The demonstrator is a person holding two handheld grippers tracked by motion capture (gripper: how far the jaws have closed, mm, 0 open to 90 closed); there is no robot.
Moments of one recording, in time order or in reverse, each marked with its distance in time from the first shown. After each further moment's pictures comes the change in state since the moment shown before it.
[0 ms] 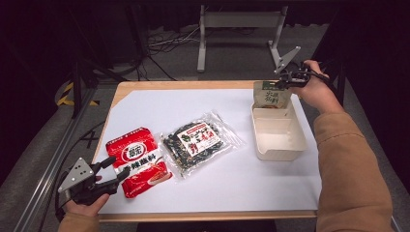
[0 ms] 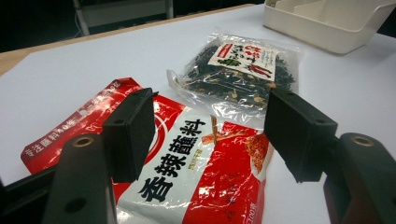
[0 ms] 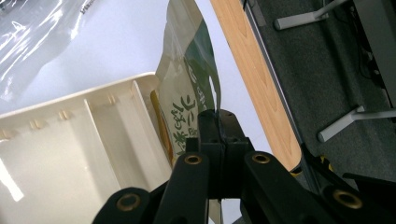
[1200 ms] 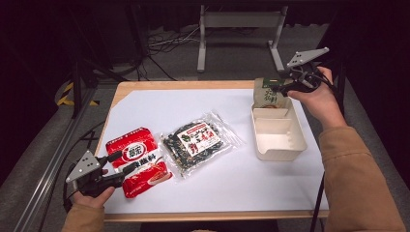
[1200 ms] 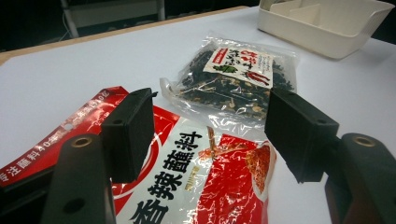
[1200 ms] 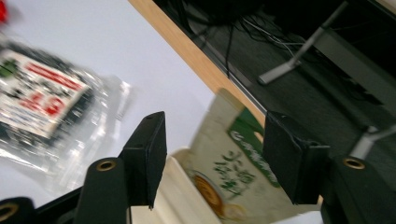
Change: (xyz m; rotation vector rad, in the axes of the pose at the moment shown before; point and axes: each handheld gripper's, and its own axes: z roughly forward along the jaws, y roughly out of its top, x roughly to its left) left arm 0.007 0.008 0.020 -0.005 -0.037 -0.005; right arm 0.037 -0.007 -0.044 -0.360 -0.037 0.295
